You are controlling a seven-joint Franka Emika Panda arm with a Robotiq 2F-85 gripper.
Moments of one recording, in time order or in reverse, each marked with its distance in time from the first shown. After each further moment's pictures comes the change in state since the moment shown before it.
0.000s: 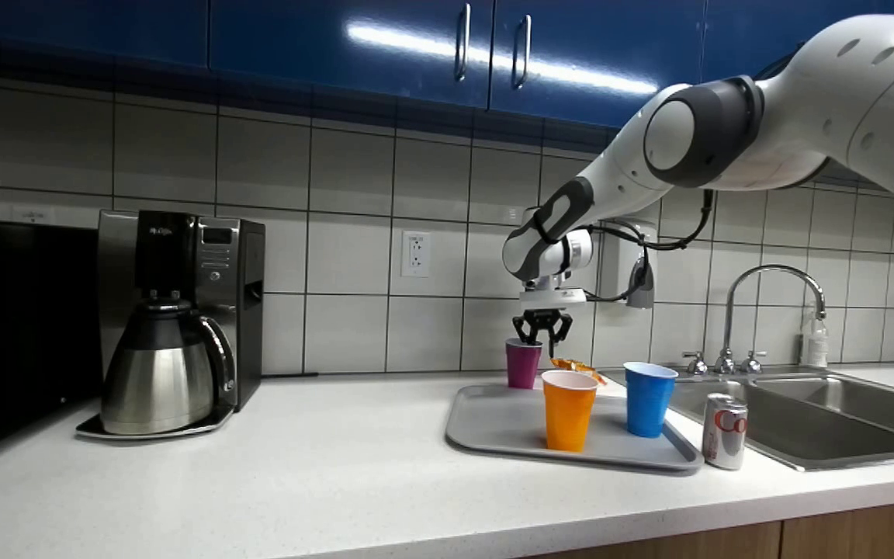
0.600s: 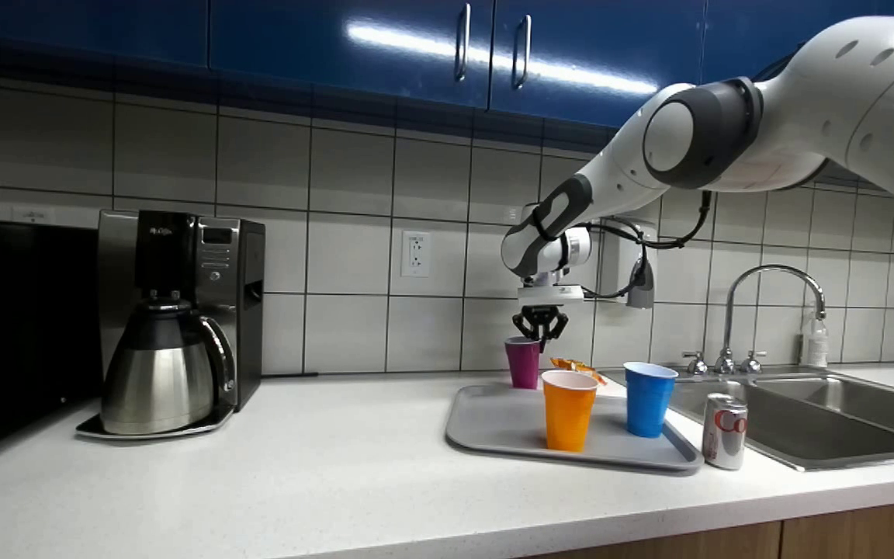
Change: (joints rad) arm 0.002 0.005 0.000 0.026 0.007 -0.001 0.000
